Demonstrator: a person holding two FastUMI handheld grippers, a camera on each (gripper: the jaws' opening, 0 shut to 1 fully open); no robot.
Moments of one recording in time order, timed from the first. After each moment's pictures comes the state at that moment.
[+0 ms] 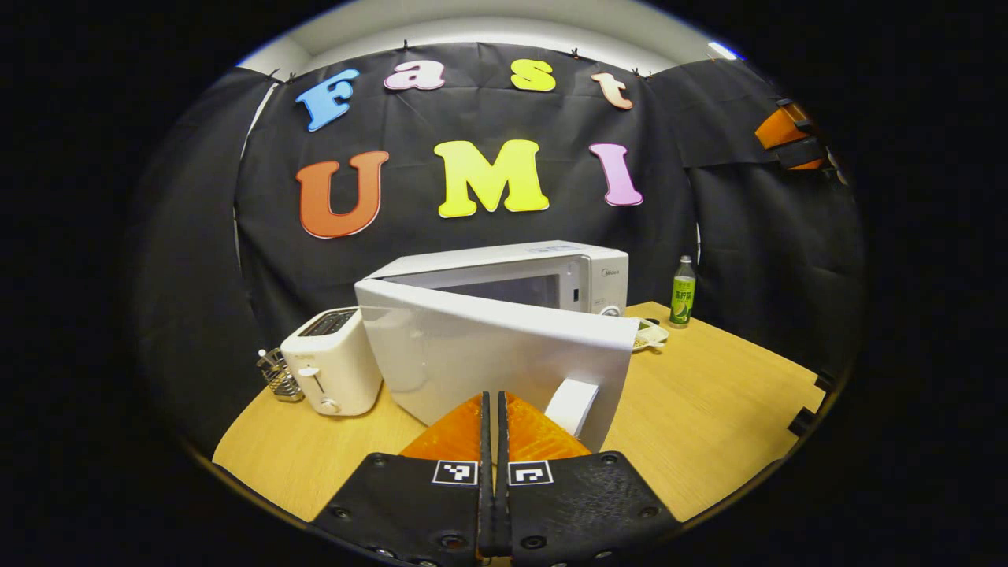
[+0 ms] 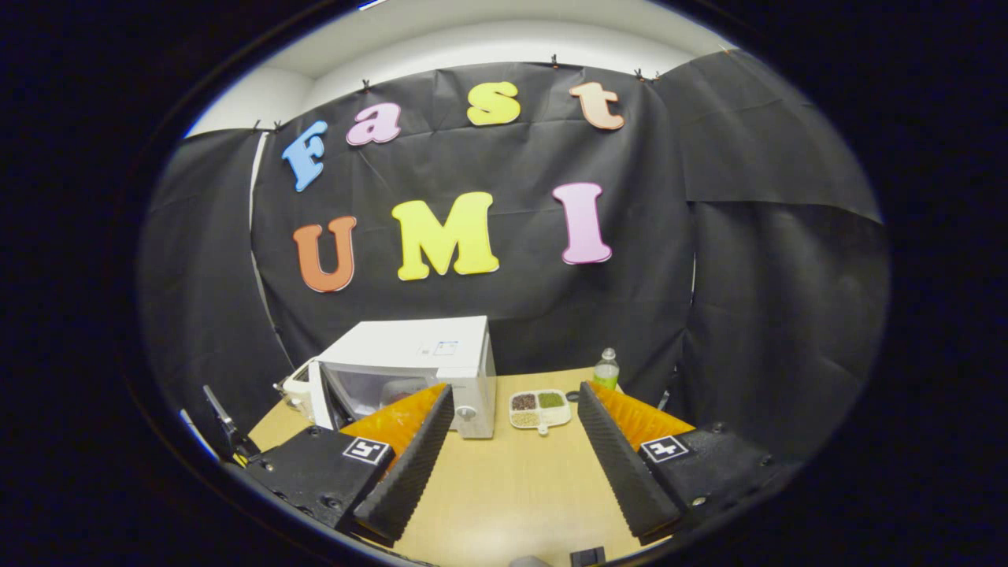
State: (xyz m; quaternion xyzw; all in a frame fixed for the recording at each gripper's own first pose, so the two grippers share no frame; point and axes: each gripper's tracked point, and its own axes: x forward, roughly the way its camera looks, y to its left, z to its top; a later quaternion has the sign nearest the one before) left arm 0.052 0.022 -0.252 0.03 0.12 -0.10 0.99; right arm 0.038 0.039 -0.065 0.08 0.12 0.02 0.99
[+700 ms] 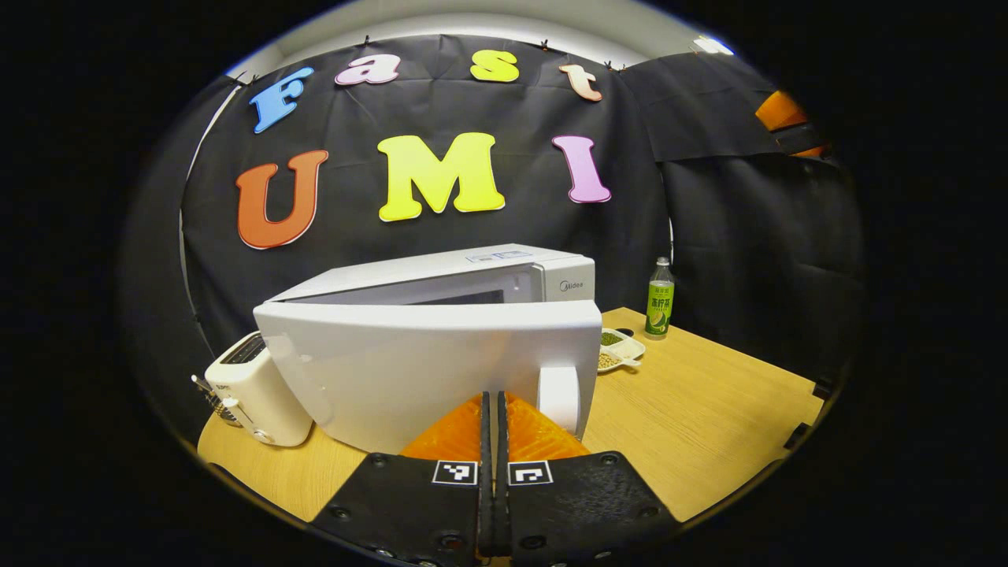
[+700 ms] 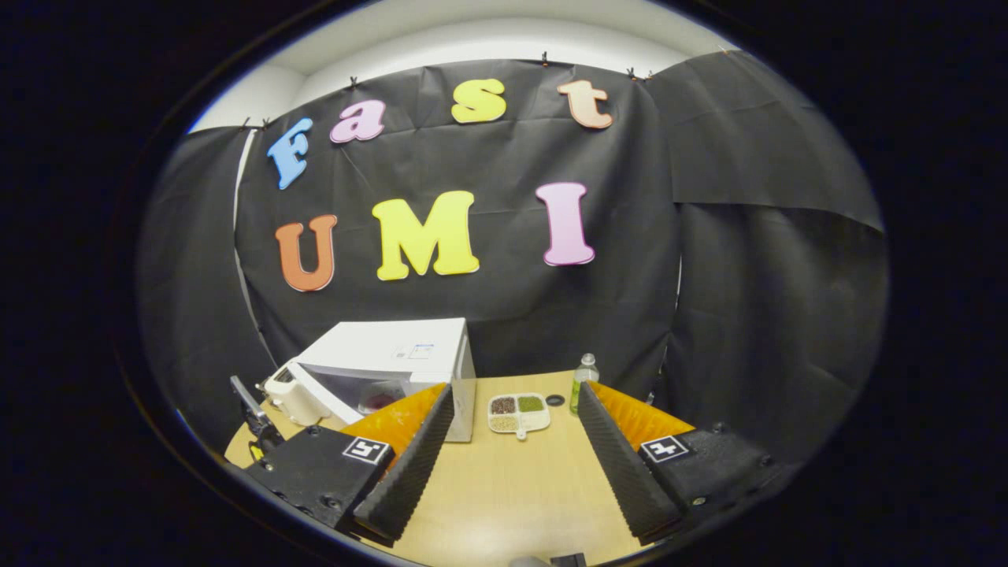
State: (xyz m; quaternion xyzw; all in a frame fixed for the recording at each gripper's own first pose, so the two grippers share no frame) left arm 0.125 -0.049 -0.253 0.04 0.12 -0.16 0.98; right arm 0.055 0.010 -0.063 0.08 0.12 0.00 0.99
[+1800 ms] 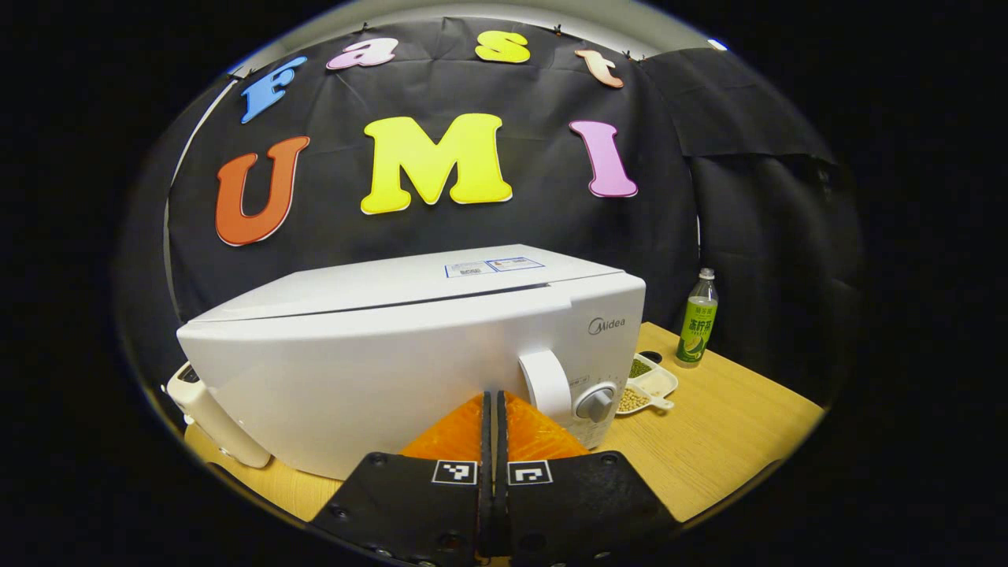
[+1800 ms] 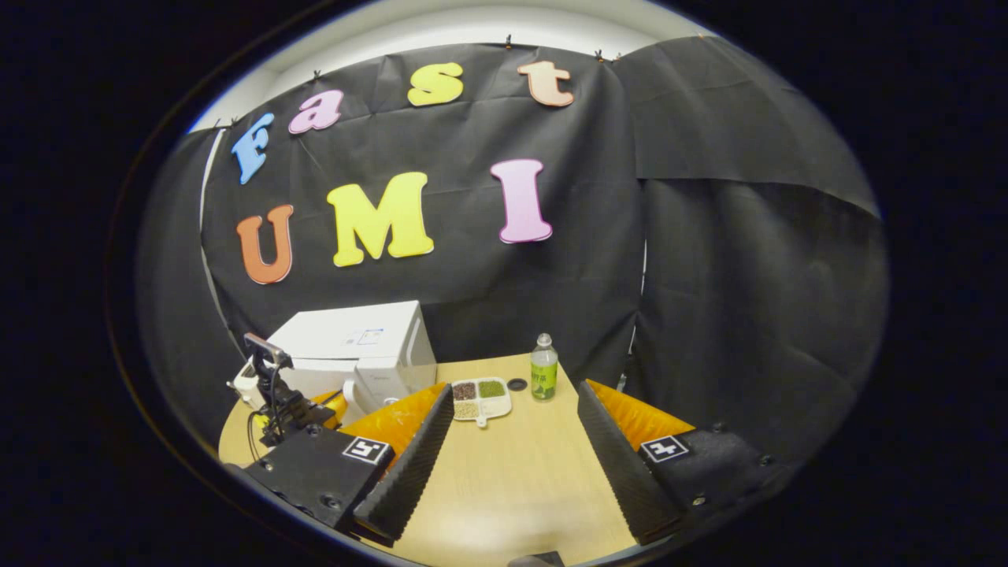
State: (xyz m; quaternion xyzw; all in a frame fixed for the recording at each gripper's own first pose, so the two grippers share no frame) left arm 0.227 -0.090 -0.254 0.03 0.13 -0.13 0.98; right arm 0.064 -0.049 -0.099 0.09 0.16 -0.06 0.98
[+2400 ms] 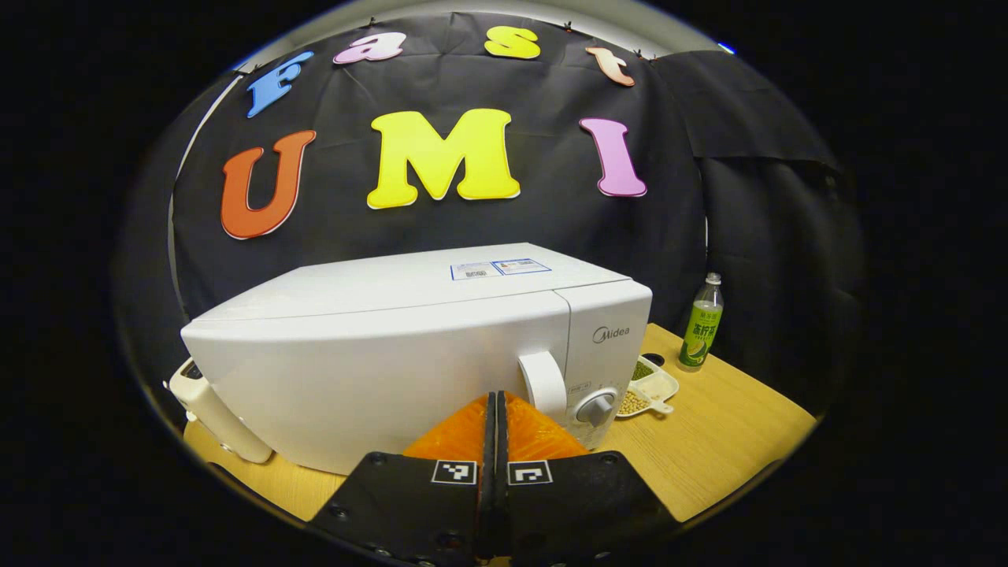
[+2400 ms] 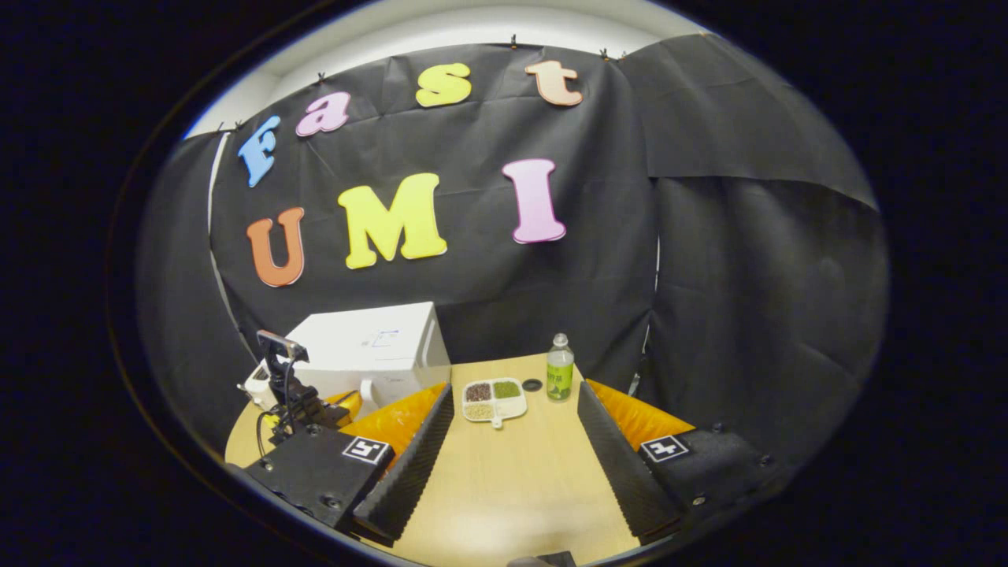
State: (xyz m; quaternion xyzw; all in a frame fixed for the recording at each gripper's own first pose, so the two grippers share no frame) left arm 0.219 -0.089 -0.246 0.03 0.14 -0.12 0.98; right arm 0.065 -0.025 -0.092 0.09 0.15 -0.03 0.98
